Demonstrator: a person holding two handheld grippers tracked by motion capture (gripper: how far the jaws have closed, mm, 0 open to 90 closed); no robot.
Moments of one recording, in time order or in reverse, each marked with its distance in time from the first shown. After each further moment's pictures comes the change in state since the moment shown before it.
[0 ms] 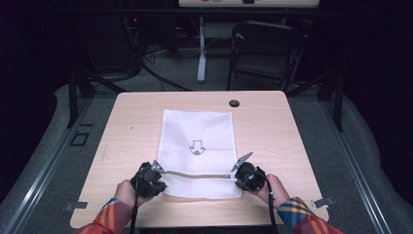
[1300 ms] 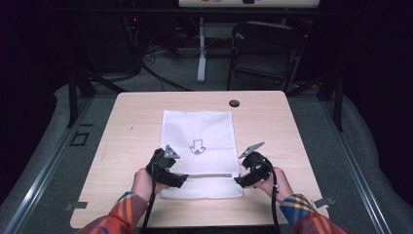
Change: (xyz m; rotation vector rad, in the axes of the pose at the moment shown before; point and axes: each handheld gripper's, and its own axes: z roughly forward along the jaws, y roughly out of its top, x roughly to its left) left arm -0.012 0.056 0.009 -0.187 0.062 -0.007; right arm -0.026 0.003 -0.017 -0.106 -0.025 0.126
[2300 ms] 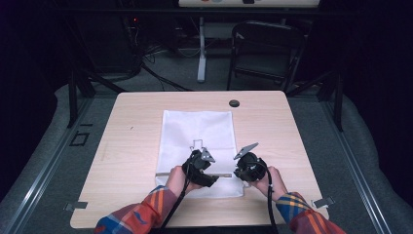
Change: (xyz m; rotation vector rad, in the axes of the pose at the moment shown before) left arm -0.053 0.049 0.061 -0.010 -0.154 0.143; right arm 0.007 0.008 0.011 -0.011 0.013 -0.058
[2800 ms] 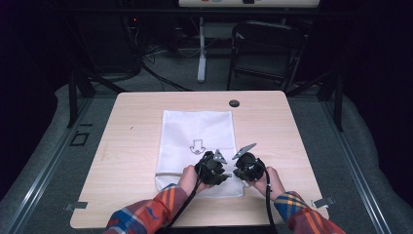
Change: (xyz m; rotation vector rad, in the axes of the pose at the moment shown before) left arm -0.010 0.017 0.030 0.000 -0.089 0.039; right arm -0.002 -0.001 0.010 0.007 -0.001 0.019
